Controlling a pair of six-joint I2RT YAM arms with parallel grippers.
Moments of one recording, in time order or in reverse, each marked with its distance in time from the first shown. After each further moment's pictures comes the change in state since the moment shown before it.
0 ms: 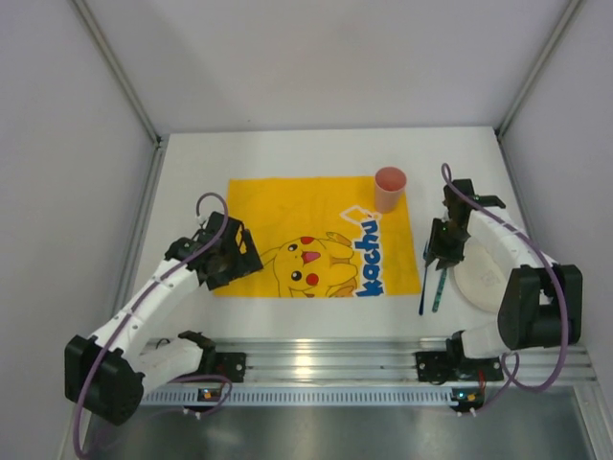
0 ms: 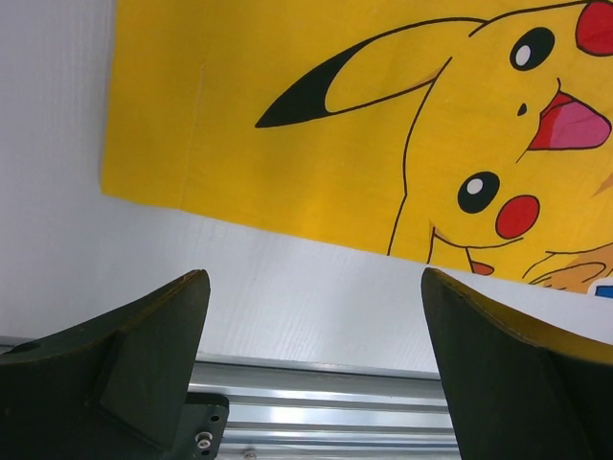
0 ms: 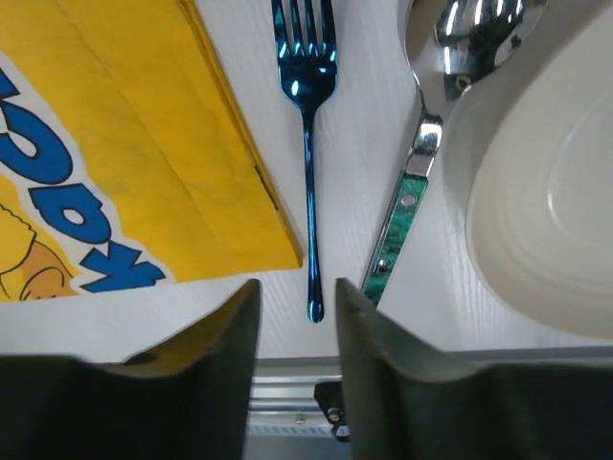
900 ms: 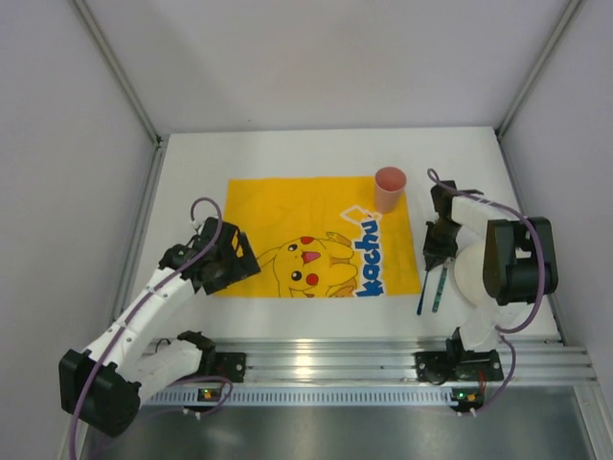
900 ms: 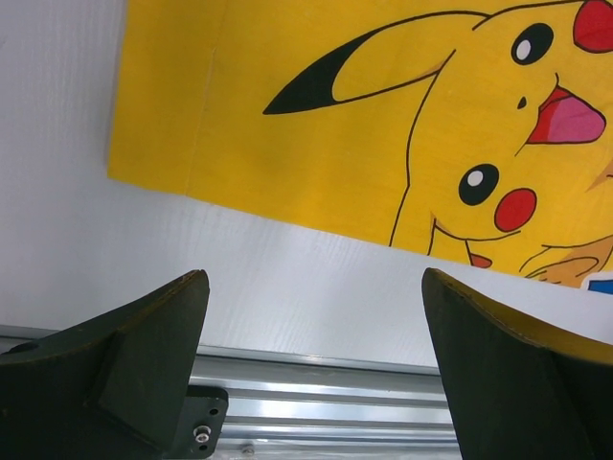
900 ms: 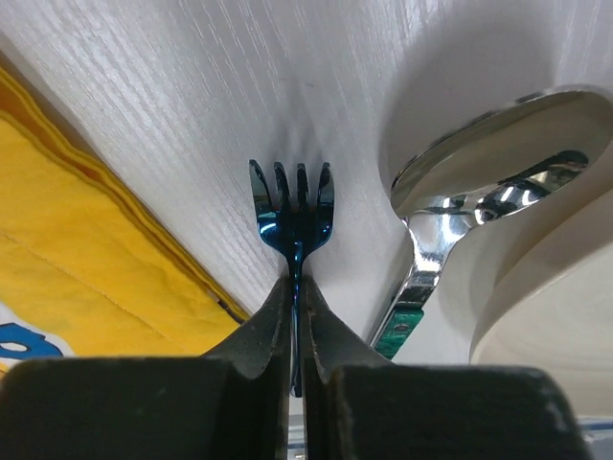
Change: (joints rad) left arm 0.000 -0.090 -0.037 -0.023 -0.008 -0.029; right arm 0.002 0.317 0.057 0.111 0.066 0.019
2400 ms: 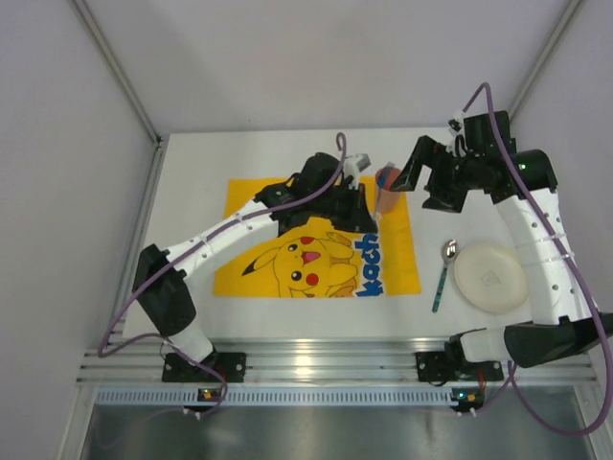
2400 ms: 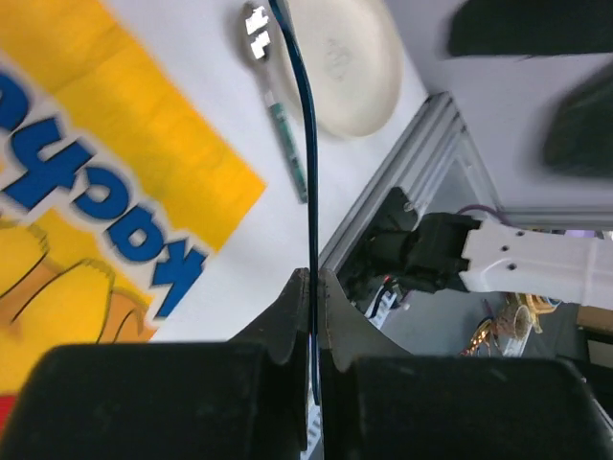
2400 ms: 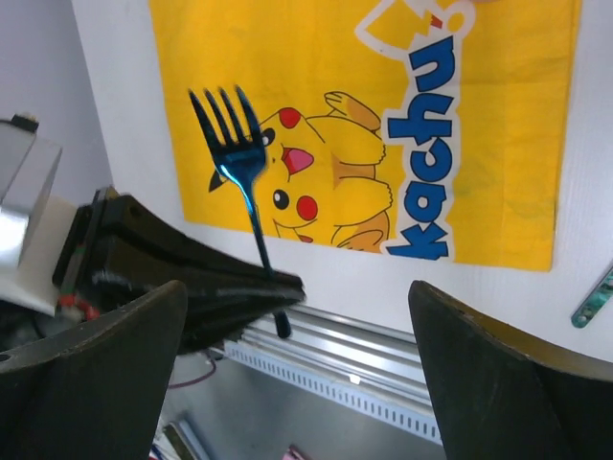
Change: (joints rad) left arm -0.473 0.712 0.808 0.458 0.525 0.178; right arm 0.165 -0.390 0.656 -0.351 -0.324 0.208
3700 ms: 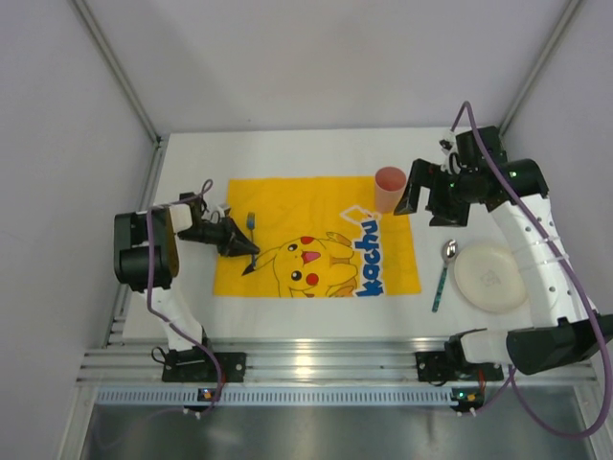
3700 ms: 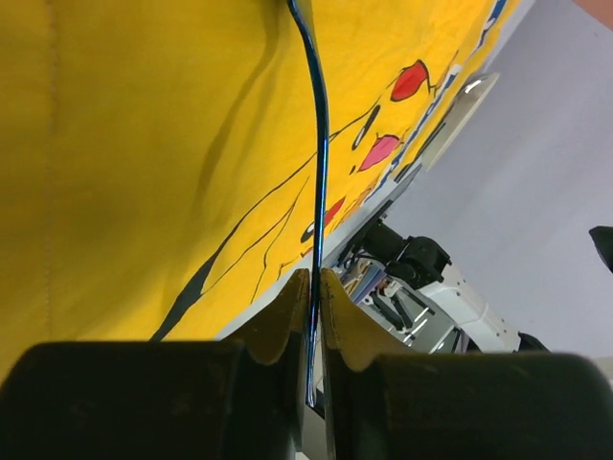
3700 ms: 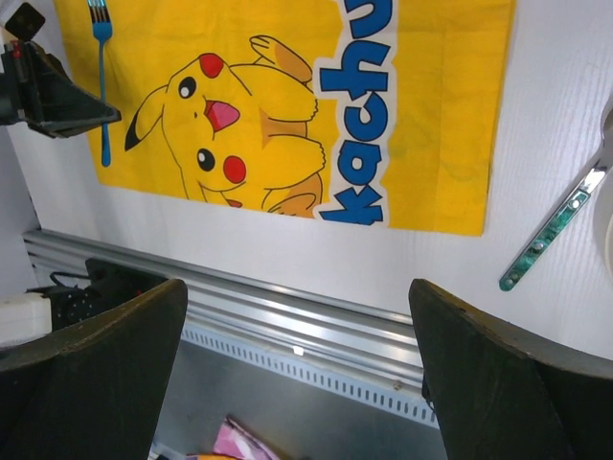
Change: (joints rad) left arm 1.017 0.209 -0.569 -0.170 0.596 0.213; right arm -0.001 -0.039 -0.130 -0.050 0.057 -0.141
